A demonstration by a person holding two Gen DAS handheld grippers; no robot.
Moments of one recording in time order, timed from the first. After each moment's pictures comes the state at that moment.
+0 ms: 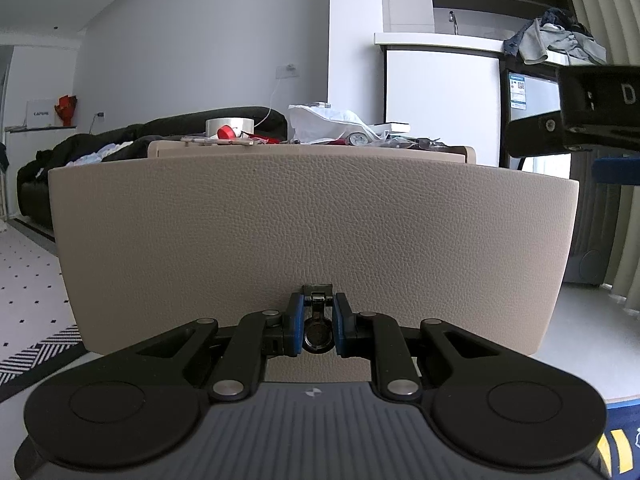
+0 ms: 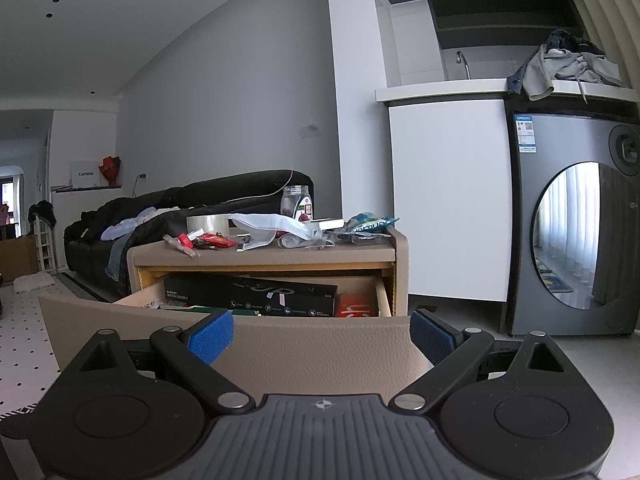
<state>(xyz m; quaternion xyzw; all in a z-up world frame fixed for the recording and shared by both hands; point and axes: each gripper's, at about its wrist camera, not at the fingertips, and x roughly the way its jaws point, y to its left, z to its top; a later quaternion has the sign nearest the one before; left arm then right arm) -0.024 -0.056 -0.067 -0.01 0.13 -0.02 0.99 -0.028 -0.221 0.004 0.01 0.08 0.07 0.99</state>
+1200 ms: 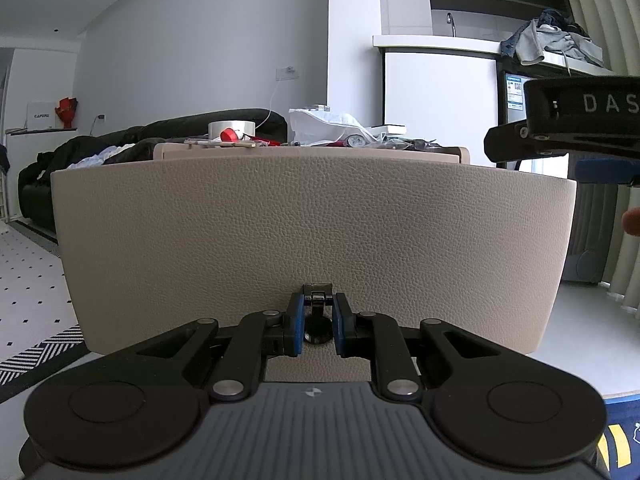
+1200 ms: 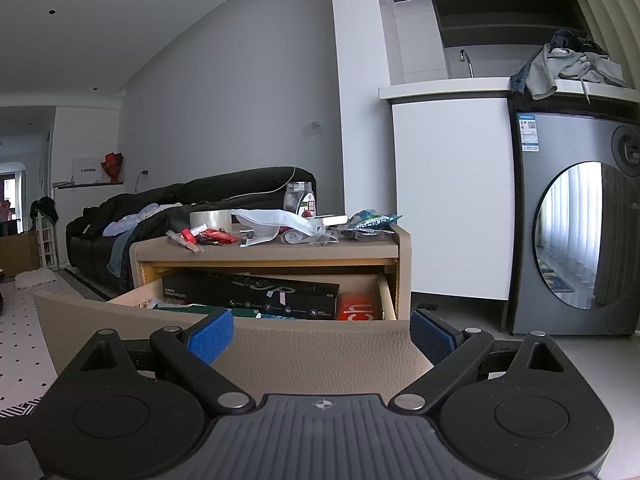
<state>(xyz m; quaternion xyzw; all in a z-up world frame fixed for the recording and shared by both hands) -0.039 -0.055 -0.066 -0.01 0.13 -0.02 0.99 -0.029 -0.218 0.002 0.01 0.08 0.07 0.99</state>
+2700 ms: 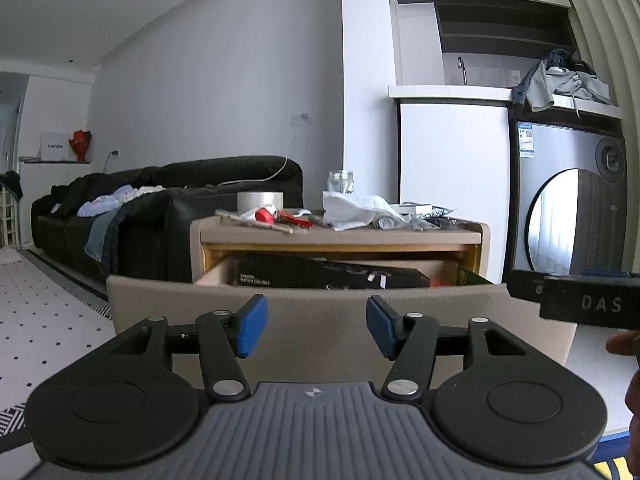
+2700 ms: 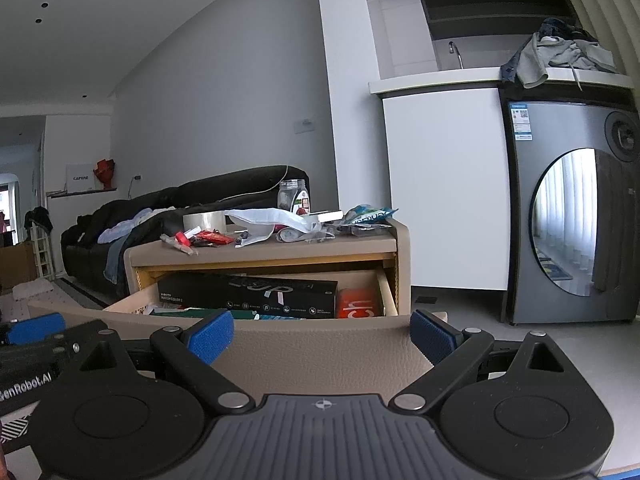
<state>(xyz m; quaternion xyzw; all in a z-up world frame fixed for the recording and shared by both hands) -0.047 -0.018 0.003 -0.01 0.07 -0.01 1.00 -0.026 -0.216 -0.001 0.03 0.09 0.06 0.99</state>
